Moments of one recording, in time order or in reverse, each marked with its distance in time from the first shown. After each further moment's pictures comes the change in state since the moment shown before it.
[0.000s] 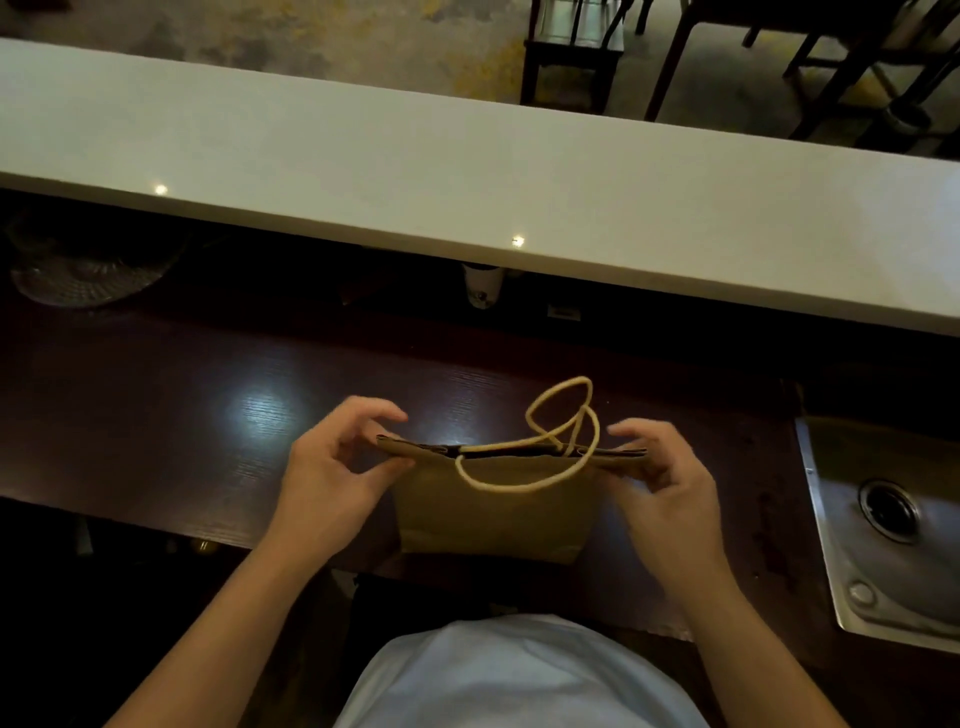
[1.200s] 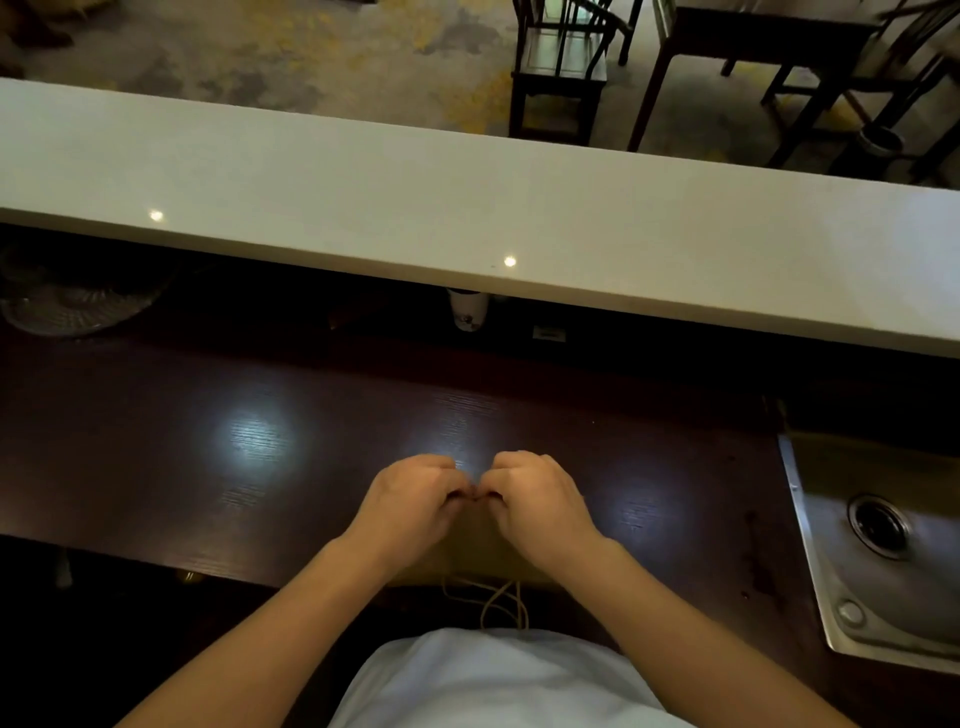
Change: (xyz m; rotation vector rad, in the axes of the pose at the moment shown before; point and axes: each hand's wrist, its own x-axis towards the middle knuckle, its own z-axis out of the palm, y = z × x) left_hand 0.014 -0.002 0.070 0.641 -0.410 0.244; right_hand 0.028 0.006 0.071 -0.762 -0.556 -0.342
